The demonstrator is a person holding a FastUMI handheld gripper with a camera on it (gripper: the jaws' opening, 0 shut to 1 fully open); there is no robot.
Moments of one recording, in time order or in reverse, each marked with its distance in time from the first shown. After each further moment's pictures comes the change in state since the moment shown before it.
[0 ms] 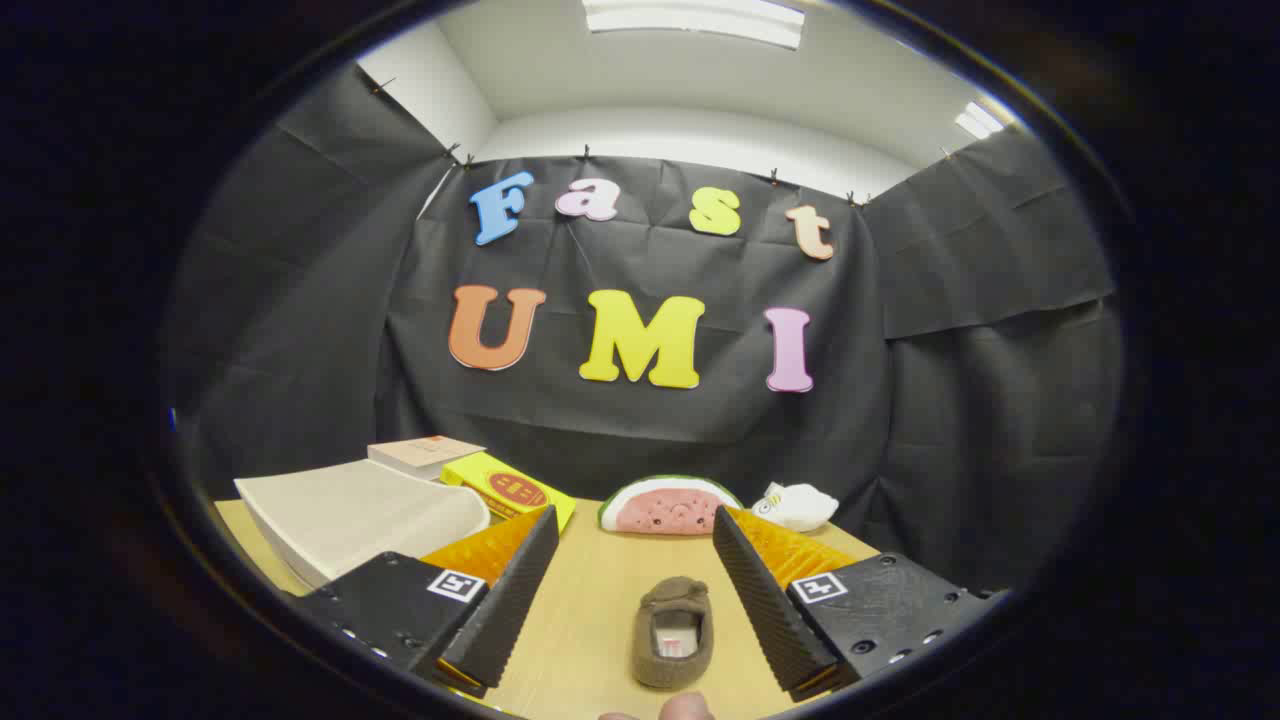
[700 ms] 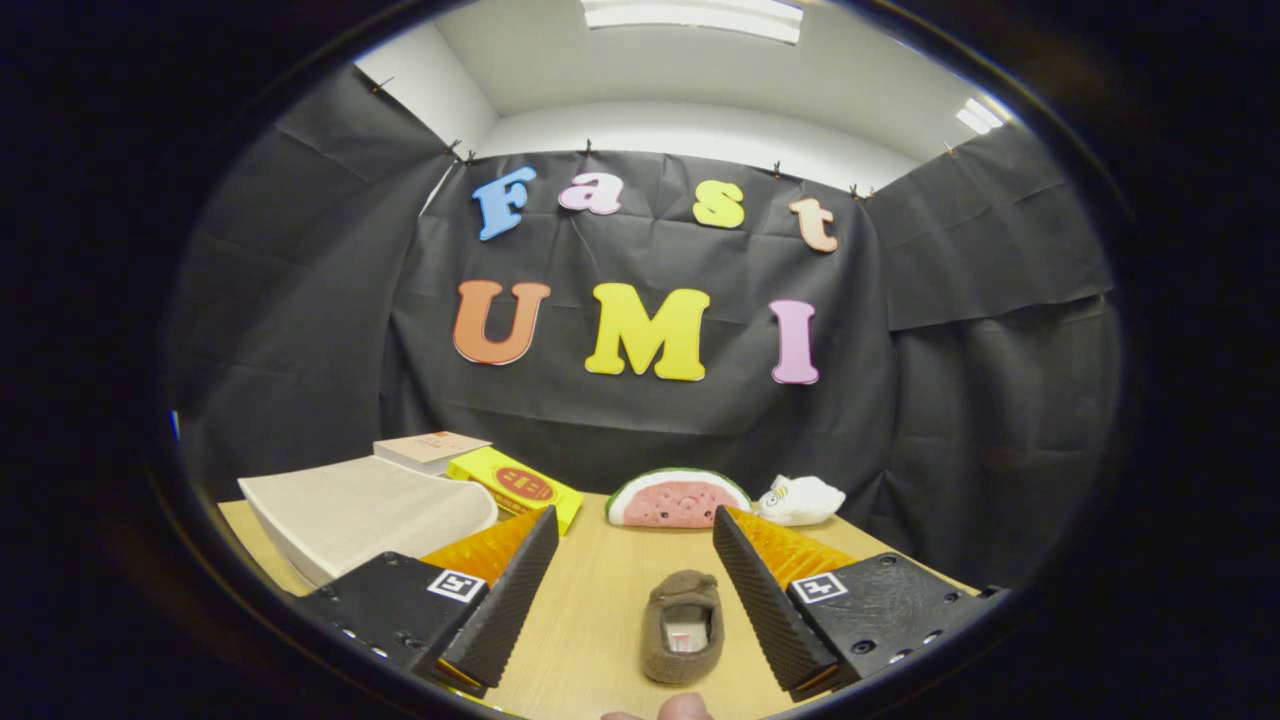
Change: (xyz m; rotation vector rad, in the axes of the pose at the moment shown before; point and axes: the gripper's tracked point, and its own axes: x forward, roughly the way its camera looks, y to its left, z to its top) arm -0.001 0.003 -0.003 0.009 0.021 0.008
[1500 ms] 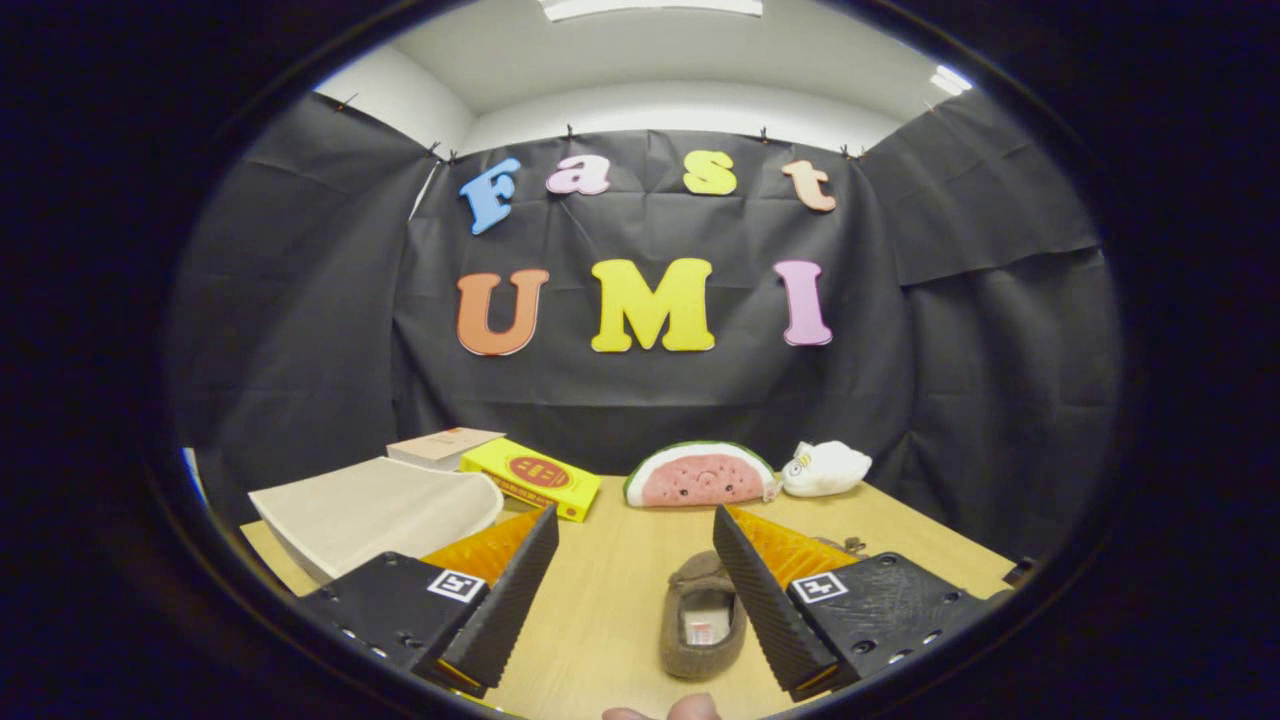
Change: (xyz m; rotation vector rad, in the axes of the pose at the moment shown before) arm 0.020 -0.002 -0.024 0.112 0.086 0.079
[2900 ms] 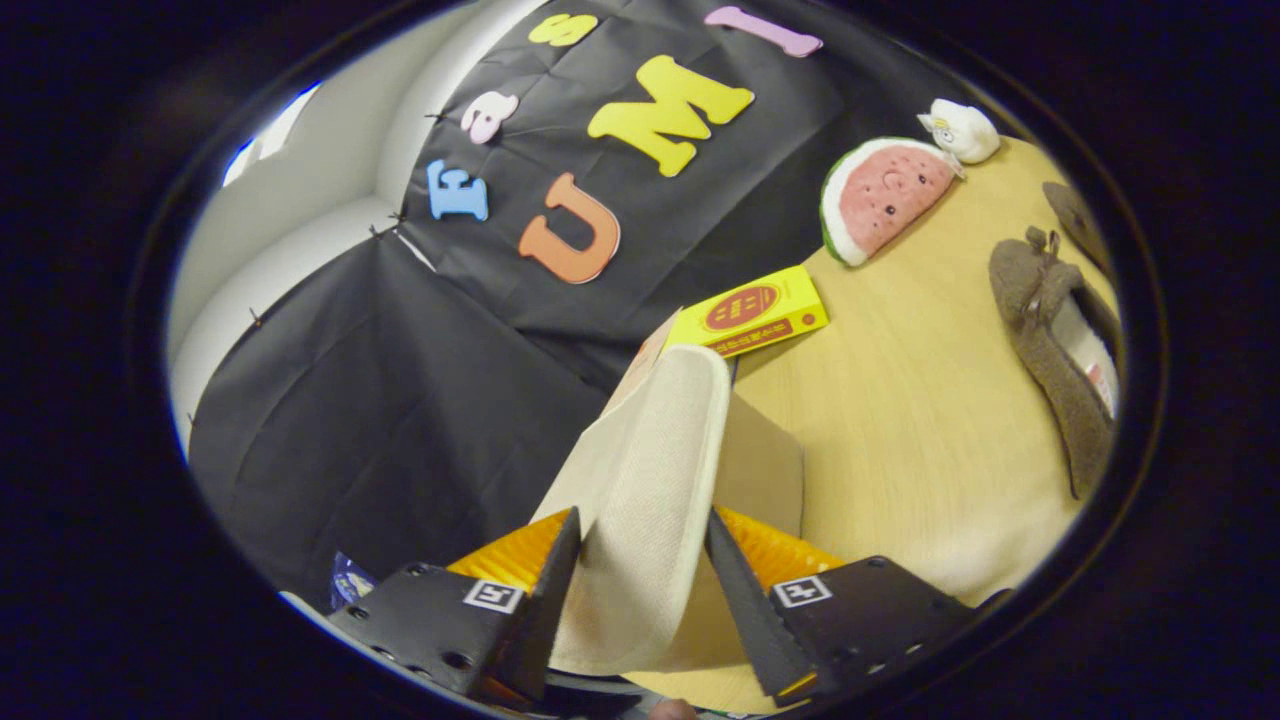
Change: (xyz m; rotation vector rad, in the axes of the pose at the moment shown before) arm 0.040 0.169 -0.081 0.760 0.465 0.556
